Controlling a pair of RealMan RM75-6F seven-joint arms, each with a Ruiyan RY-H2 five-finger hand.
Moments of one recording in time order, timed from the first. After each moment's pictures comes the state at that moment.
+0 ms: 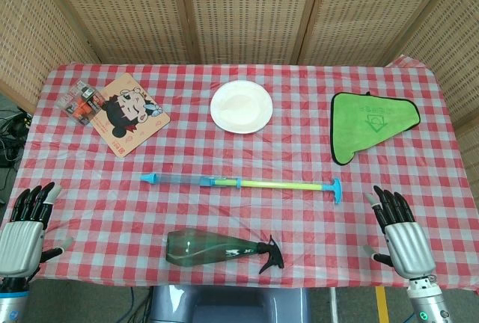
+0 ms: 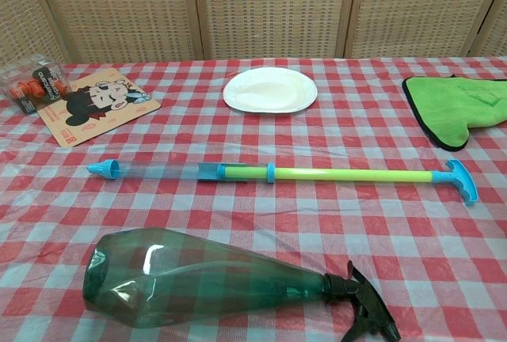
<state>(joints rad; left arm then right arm) -0.01 -1.25 0.01 -1.66 1.60 1.60 0.20 0.08 -1.21 -0.01 -1.71 -1.65 1.51 -0.16</state>
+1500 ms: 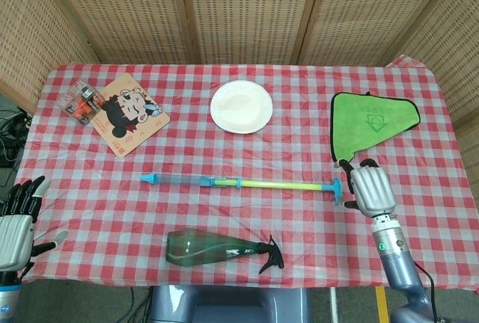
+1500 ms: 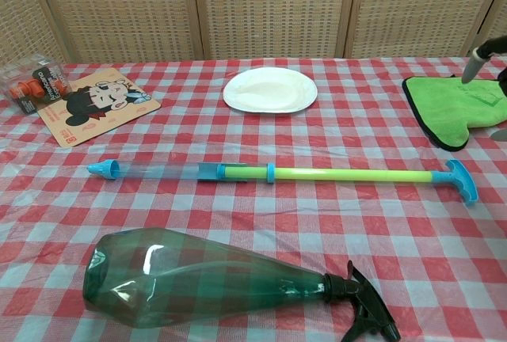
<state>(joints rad) -0.03 -1.21 -0.03 -1.68 1.55 1.57 0.13 0.37 -1.31 0.25 -1.74 -1.25 1.20 -0.42</state>
